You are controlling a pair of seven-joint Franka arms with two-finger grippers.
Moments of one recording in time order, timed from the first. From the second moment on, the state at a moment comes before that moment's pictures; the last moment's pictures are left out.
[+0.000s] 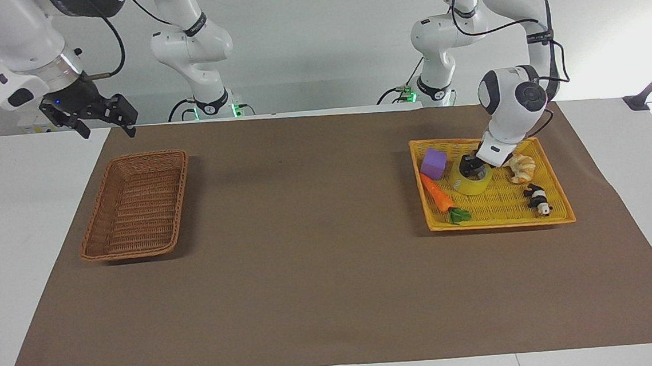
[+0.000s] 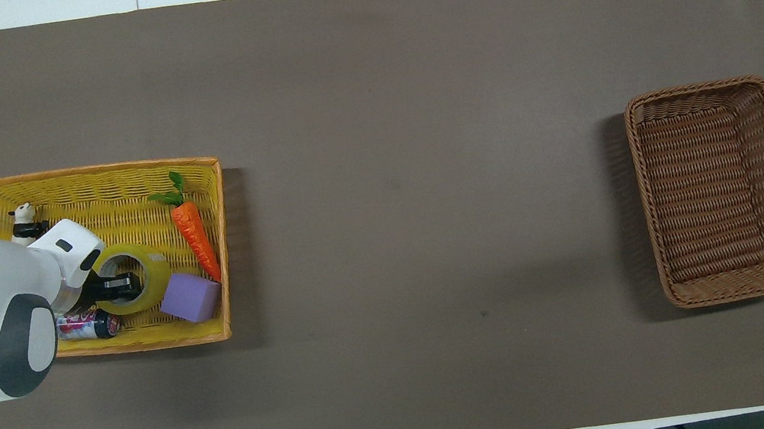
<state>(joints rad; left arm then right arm) 0.05 -0.06 -0.14 -2.48 0.01 2.31 -0.09 -0.01 0.01 -0.09 -1.49 -0.02 1.38 -0.03</state>
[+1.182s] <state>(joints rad) -0.29 -0.02 -0.16 -2.08 -0.17 1.95 -0.53 0.00 0.01 -0.08 -1.49 -0.02 1.38 -0.04</state>
